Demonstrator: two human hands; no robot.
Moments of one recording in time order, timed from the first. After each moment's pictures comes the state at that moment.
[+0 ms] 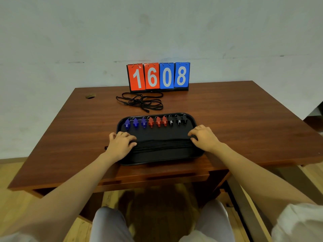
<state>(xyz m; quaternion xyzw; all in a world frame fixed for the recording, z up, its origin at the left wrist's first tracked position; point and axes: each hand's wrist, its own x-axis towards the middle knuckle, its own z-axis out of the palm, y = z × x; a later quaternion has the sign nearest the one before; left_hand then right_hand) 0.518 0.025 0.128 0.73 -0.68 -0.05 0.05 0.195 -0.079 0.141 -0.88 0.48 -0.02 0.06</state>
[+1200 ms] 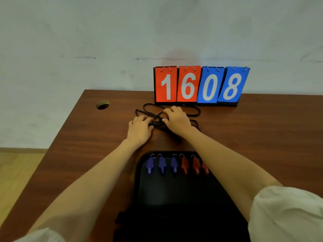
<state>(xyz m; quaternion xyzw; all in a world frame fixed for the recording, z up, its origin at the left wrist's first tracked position) 0.626 -0.201 0.119 0.79 -0.60 -0.07 0.12 0.486 -0.292 0.129 -0.89 0.43 -0.10 0.12</state>
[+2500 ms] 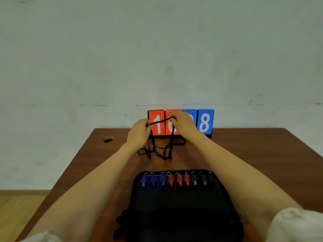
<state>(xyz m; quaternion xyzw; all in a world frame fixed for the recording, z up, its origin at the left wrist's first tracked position) 0.567 -0.149 0.279 0.74 -0.58 -0.04 0.34 0.408 -0.225 0.306 -0.84 0.42 -0.29 0.15</state>
